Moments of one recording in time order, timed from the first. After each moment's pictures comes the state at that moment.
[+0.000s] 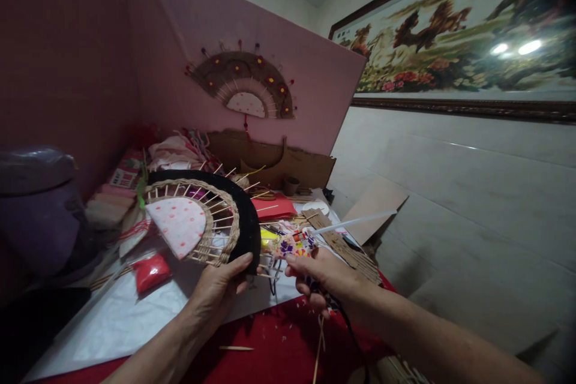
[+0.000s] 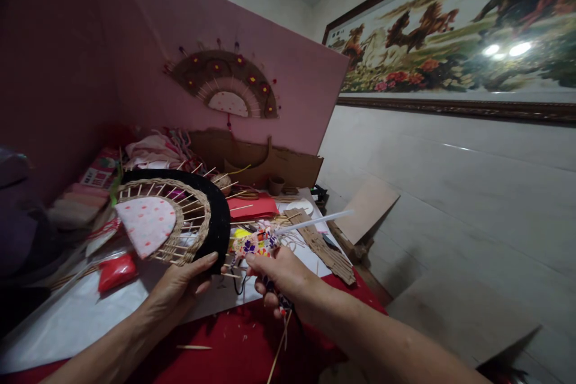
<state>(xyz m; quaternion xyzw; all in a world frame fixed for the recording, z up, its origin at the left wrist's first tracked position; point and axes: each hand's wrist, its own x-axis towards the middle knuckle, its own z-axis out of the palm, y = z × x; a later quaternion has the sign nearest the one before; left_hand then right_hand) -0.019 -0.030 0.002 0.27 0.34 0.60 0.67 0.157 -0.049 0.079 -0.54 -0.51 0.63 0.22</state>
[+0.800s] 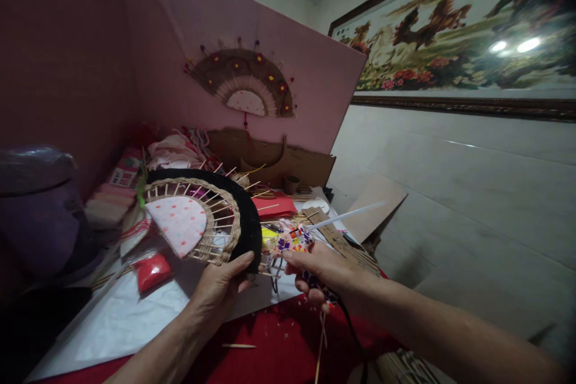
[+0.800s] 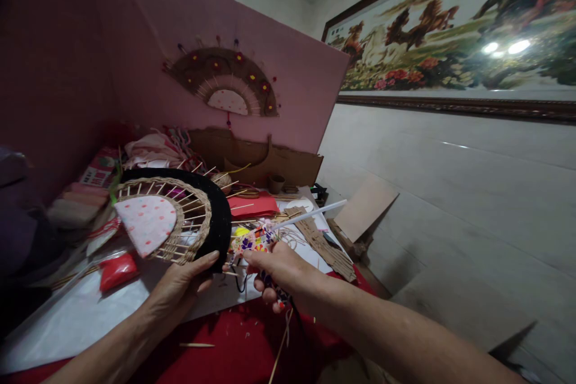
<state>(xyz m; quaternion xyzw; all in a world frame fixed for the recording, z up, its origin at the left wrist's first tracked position) -0.019 -0.032 0.005 0.28 0.33 0.61 0.66 0.149 -0.046 0.088 -0.56 -0.51 0.62 0.20</state>
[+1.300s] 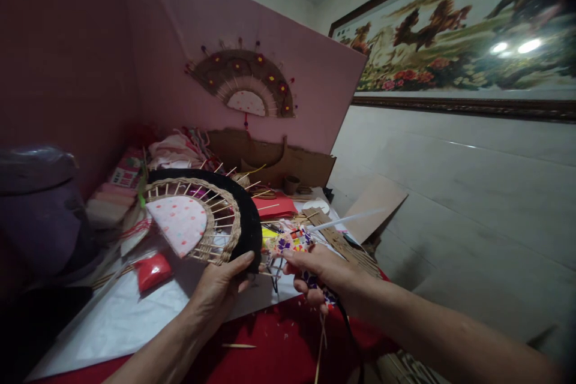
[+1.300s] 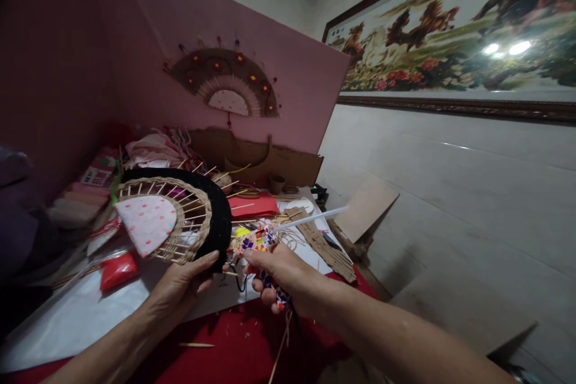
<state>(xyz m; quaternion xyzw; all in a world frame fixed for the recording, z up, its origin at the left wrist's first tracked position) -0.019 -0.033 0.008 0.27 0.34 0.61 0.66 0.152 -0.045 0.081 -0.53 -0.49 0.66 0.21</state>
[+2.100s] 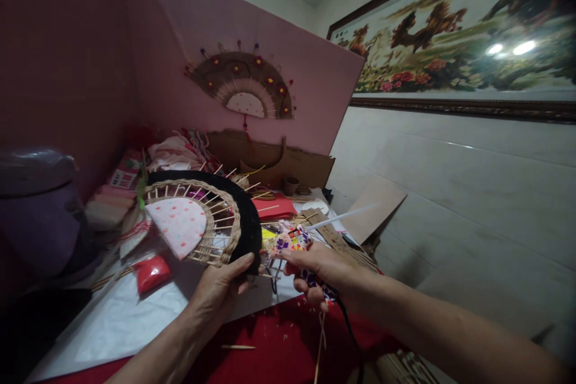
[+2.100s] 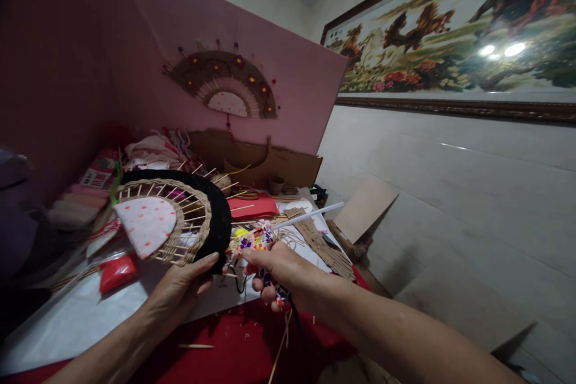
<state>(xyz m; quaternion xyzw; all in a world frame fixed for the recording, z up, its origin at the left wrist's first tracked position) -0.020 -0.031 -0.001 0.30 0.31 0.61 0.67 0.153 -0.042 0.084 -0.54 -0.49 0.66 0.19</state>
